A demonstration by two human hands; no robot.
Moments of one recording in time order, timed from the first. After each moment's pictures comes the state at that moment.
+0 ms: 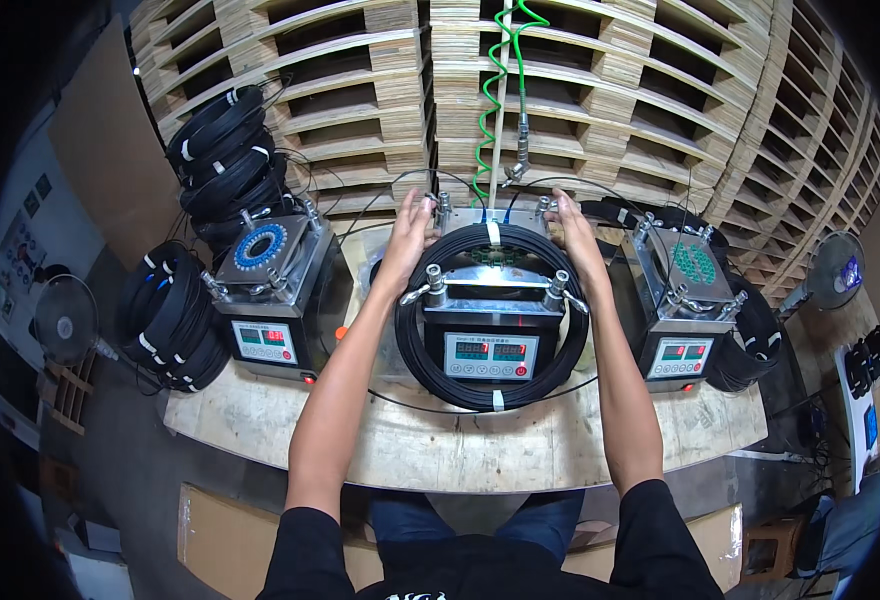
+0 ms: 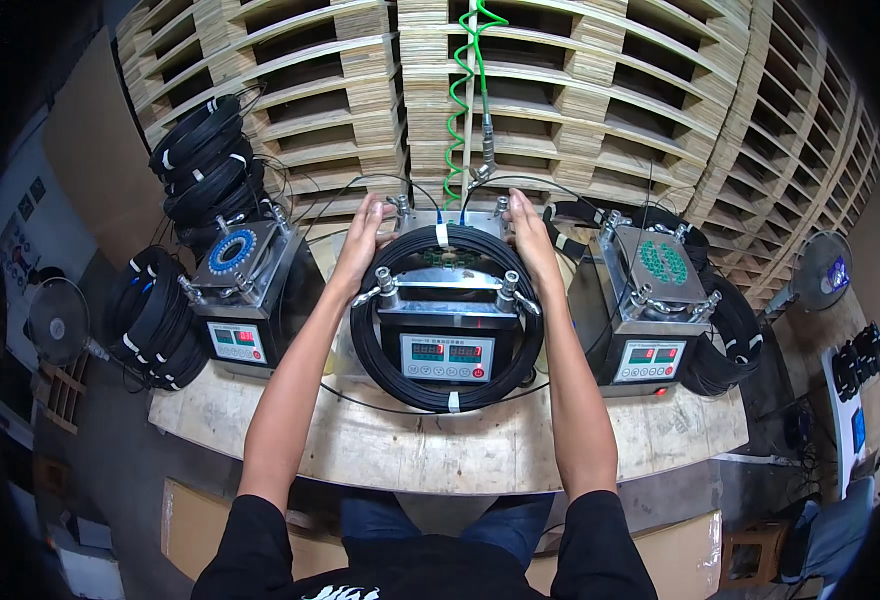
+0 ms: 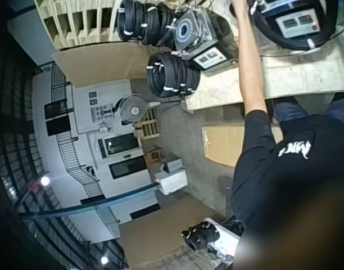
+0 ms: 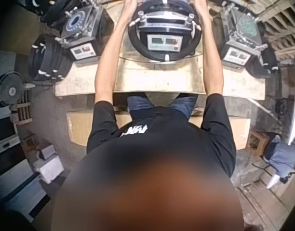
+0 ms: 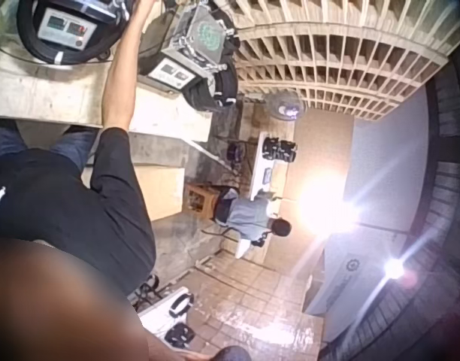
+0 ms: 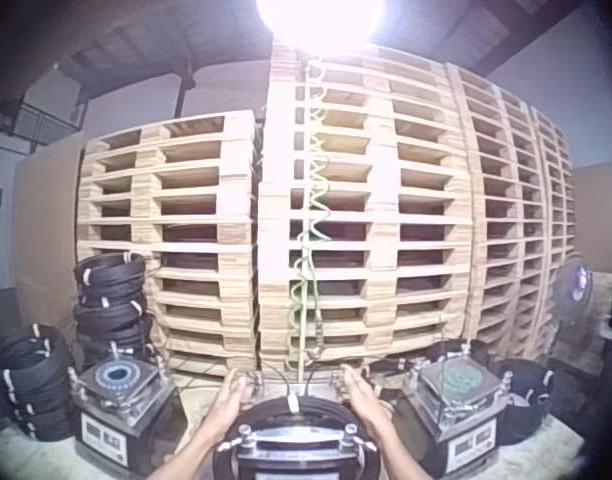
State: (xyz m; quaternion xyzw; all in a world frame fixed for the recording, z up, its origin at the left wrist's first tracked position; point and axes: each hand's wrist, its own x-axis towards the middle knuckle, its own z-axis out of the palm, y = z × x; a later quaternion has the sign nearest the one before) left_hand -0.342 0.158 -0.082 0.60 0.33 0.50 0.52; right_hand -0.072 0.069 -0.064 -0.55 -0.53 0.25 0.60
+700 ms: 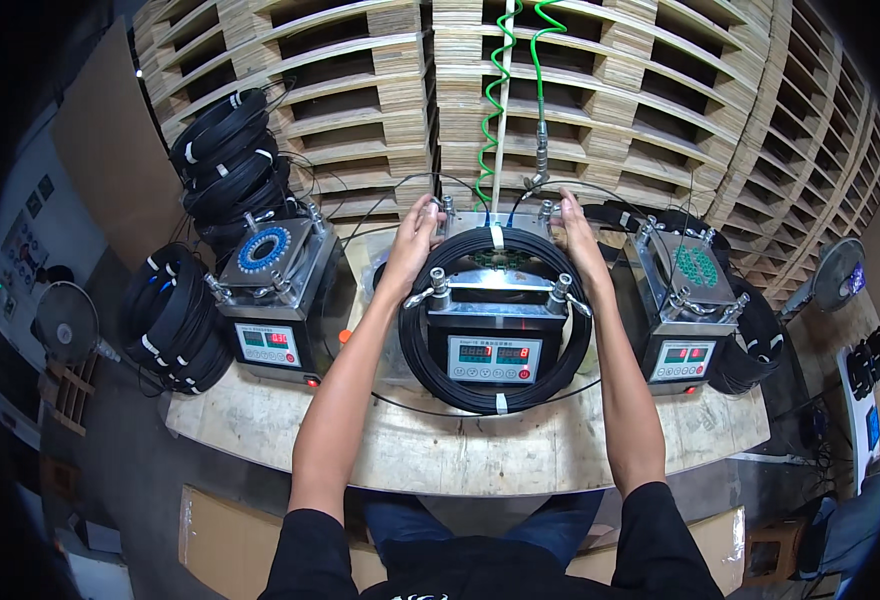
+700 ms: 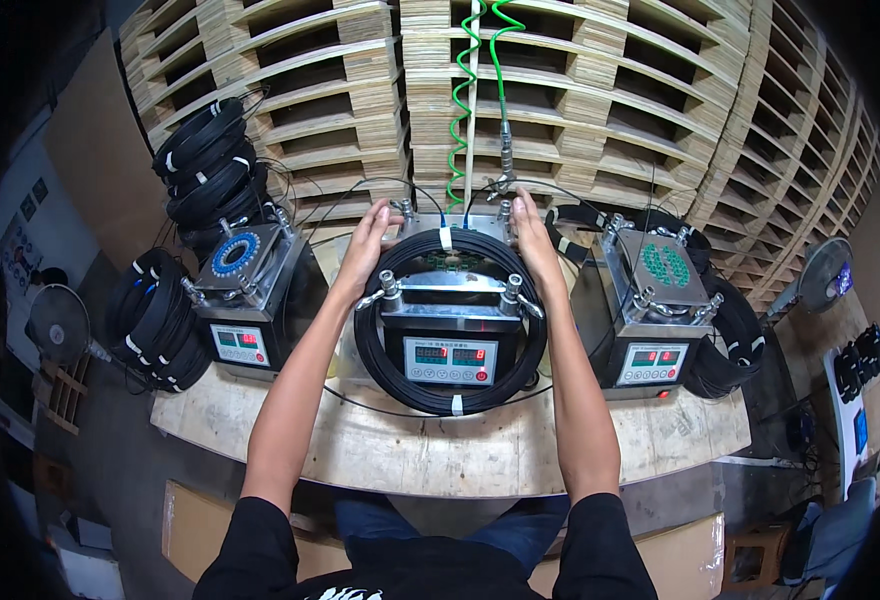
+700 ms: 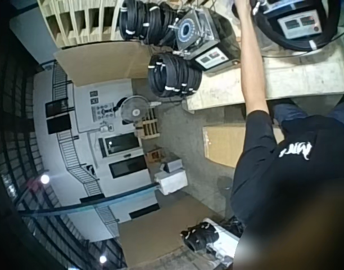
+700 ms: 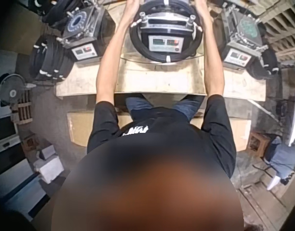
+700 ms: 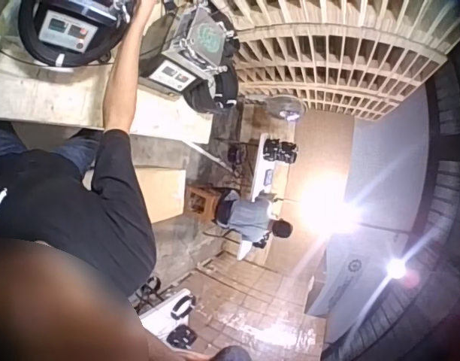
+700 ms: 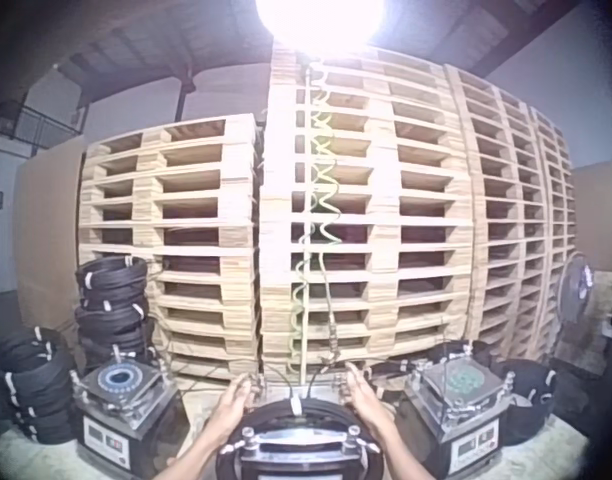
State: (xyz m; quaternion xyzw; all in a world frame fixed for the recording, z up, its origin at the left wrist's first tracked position) left_hand -0.343 0.160 -0.081 0.61 0.30 0.49 0.54; right_hand -0.069 0.070 -0.064 -0.56 -0.54 0.27 0.58
